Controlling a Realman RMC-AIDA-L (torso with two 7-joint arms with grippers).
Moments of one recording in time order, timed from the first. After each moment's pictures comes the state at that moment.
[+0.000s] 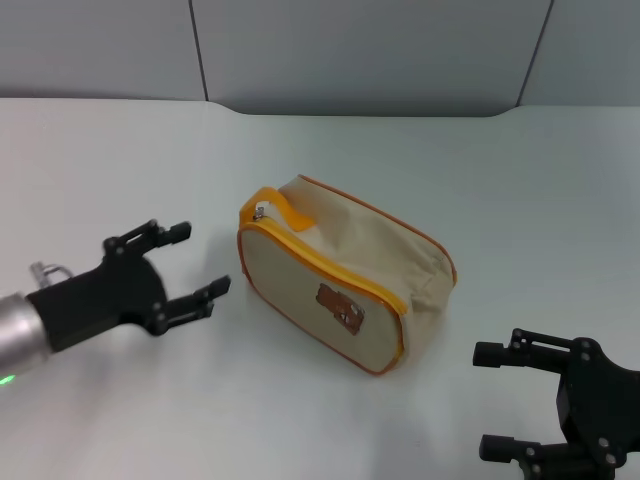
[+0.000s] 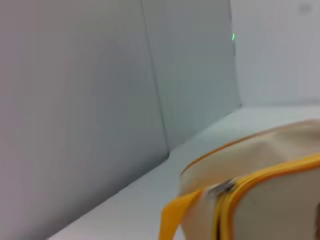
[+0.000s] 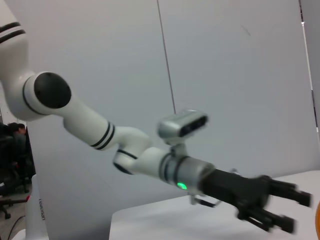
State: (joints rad) left arm -0.45 -2.07 0.59 0.42 1.86 1.38 -0.70; right arm 0.42 2.02 -0.51 -0.41 -2.12 -1.96 0.90
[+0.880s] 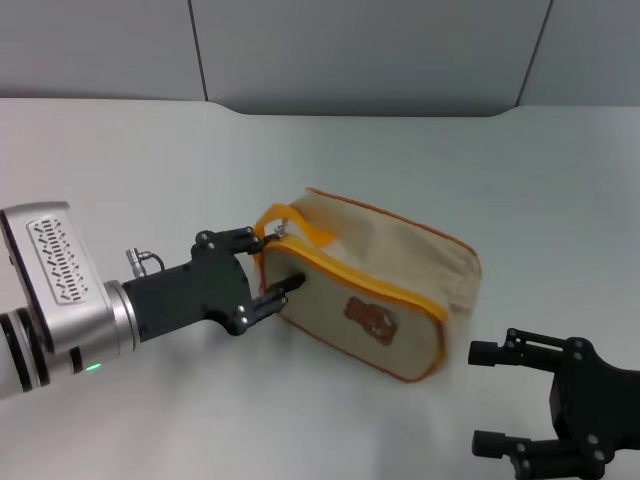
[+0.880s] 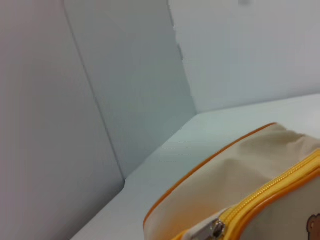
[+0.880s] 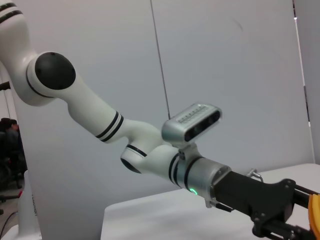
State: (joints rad) left arm -0.59 -2.08 0.62 0.21 1.84 1.30 -0.46; right arm 0.42 2.03 -0.52 -0.41 -2.12 -1.92 0.90
